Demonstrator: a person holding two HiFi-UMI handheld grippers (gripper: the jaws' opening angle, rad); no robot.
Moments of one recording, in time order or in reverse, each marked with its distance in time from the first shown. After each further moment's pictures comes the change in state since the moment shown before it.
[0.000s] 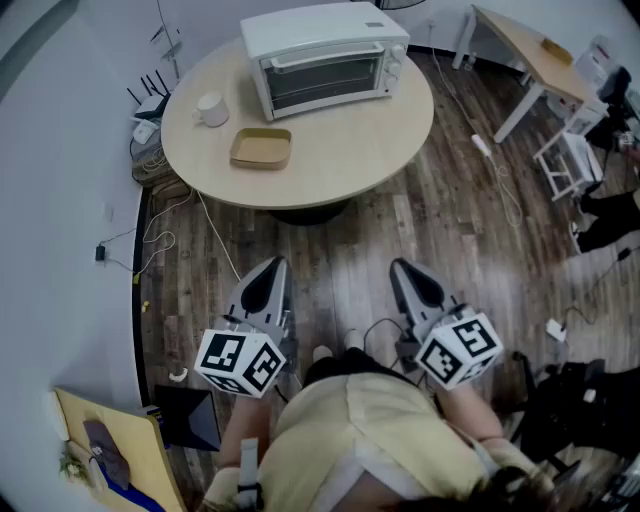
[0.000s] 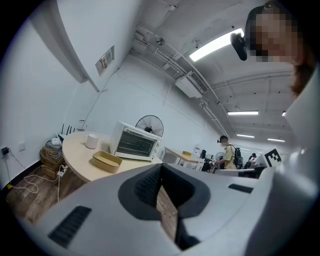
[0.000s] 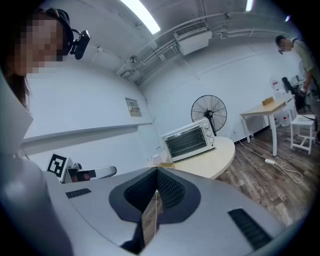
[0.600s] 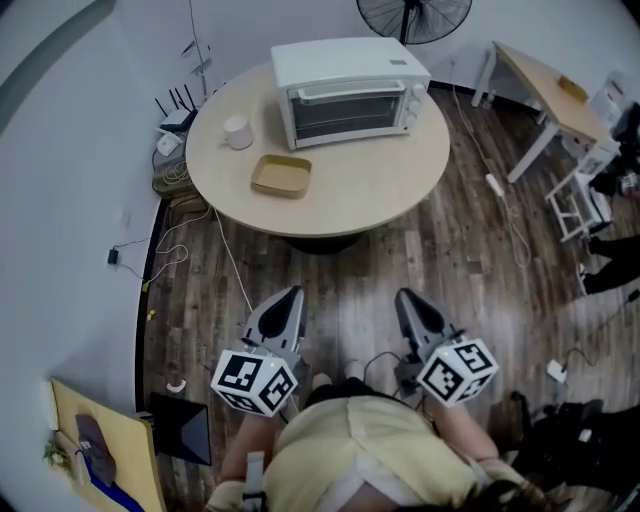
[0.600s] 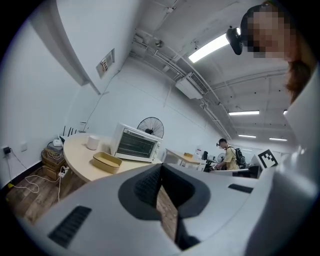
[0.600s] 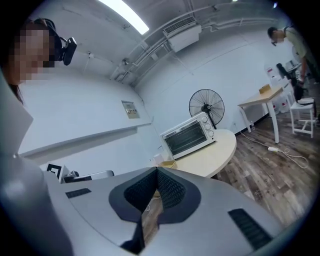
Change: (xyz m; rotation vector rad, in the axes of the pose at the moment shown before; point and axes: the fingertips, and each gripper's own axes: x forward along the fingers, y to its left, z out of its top) left arm 0.001 -0.010 -0.010 0.004 -0.020 0.012; right arm 0.007 -0.017 -0.011 0.112 0.010 0.021
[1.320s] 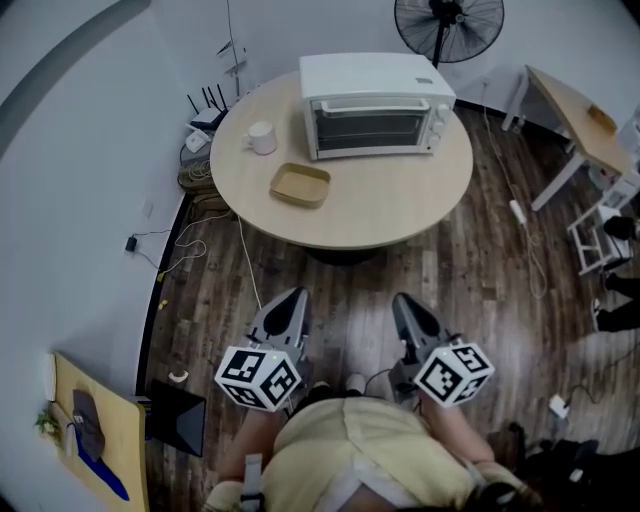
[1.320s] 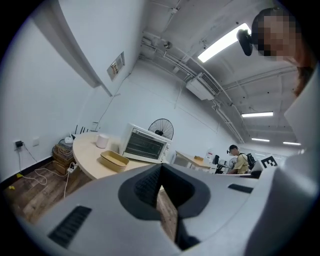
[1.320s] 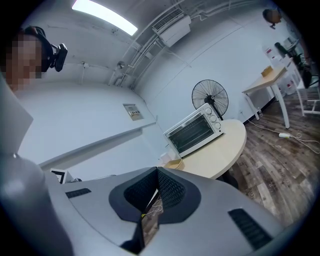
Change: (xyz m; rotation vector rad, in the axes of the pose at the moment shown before) left arm 0.017 0.005 0.001 -0.064 -0.027 0.127; right arm 0.028 -0.012 0.008 0.094 0.027 0.116
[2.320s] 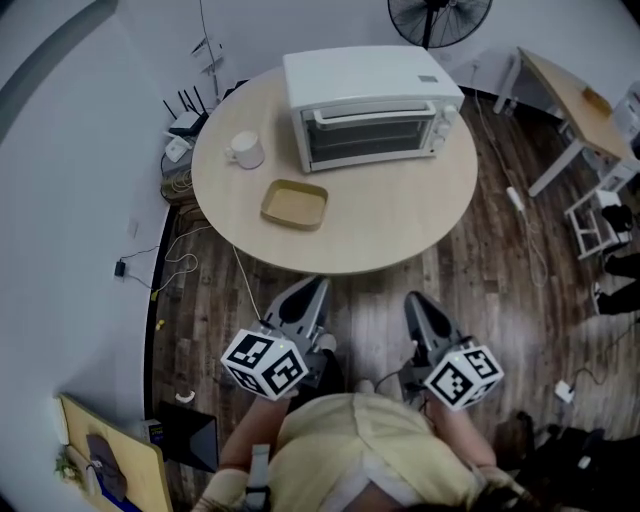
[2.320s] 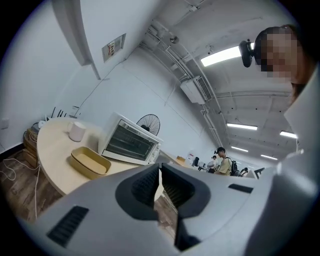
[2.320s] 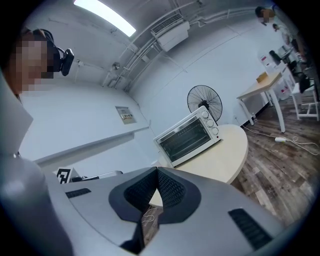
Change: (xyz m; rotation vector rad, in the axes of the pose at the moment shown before) left arm 0.106 0.032 0.029 -0.082 0.046 -0.248; right arm 0.071 -0.031 0.033 -0.008 -0.070 -0.079
